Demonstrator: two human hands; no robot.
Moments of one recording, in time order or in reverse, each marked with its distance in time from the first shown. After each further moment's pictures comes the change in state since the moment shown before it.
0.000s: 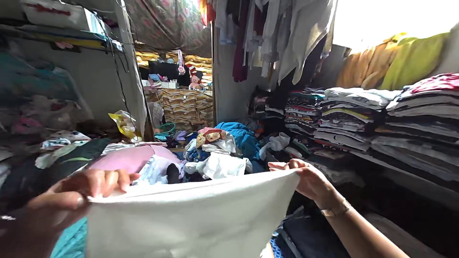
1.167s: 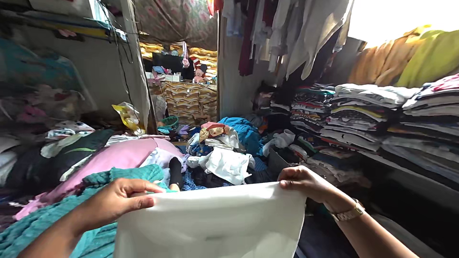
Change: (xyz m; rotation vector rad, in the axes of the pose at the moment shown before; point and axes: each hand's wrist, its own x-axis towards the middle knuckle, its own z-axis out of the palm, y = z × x) left_hand -0.004 -0.016 0.047 0.603 0.187 -0.507; right_hand 0.004 -0.017 0.021 -0.522 -0.060 0.404
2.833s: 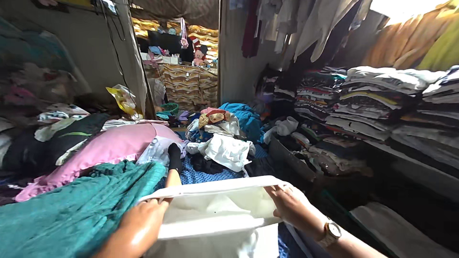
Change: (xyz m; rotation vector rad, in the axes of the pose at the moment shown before) left_hand 0.010 0.032 0.097 0.964 -0.623 -0.853; right_hand -0.007 0.030 0.079 -1.110 -0.263 0.415
